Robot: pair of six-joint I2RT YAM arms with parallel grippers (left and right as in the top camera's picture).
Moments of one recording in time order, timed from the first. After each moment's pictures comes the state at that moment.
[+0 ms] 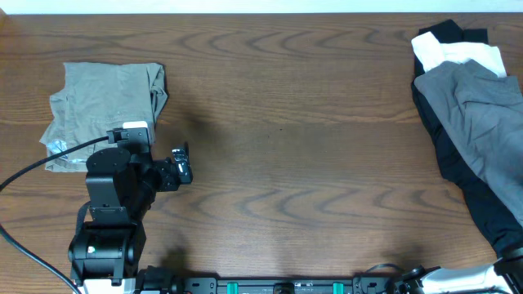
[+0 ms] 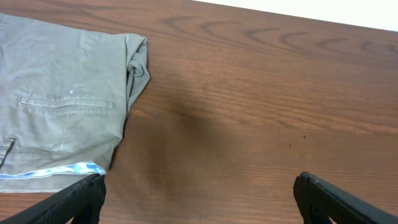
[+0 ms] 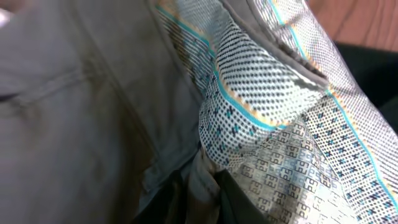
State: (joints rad) left arm -0.01 0.74 0.78 -0.65 0.10 -0.15; right arm -1.13 1.77 1.05 -0.22 -0.18 0.21
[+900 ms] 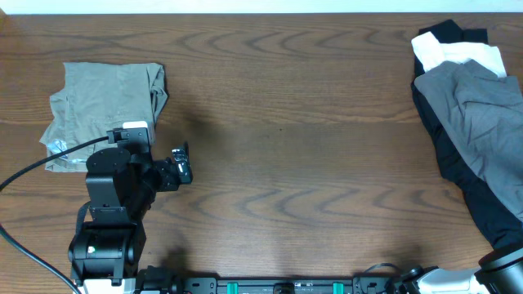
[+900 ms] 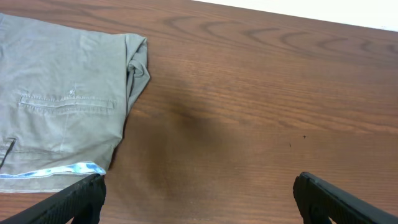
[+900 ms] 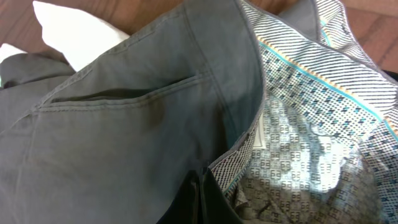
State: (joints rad) left arm -0.01 0.74 0.78 -0.65 0.10 -0.15; right arm -1.07 1.66 1.05 -0.27 -0.23 0.21
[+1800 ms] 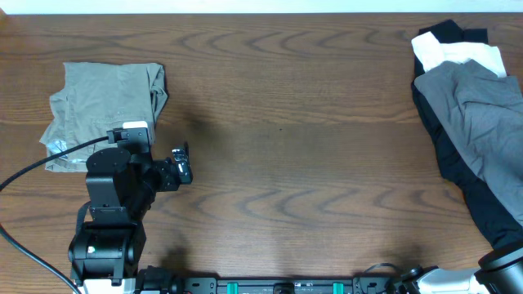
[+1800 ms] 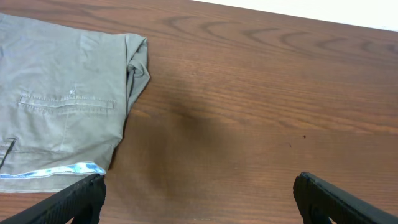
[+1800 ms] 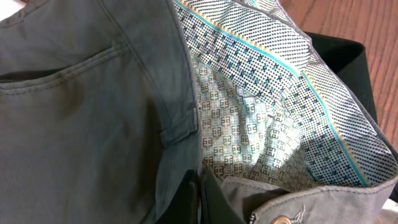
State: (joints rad) left arm -0.01 0.74 0.78 -0.65 0.10 -0.15; right arm -1.07 1.66 1.05 -0.37 -0.02 0.23
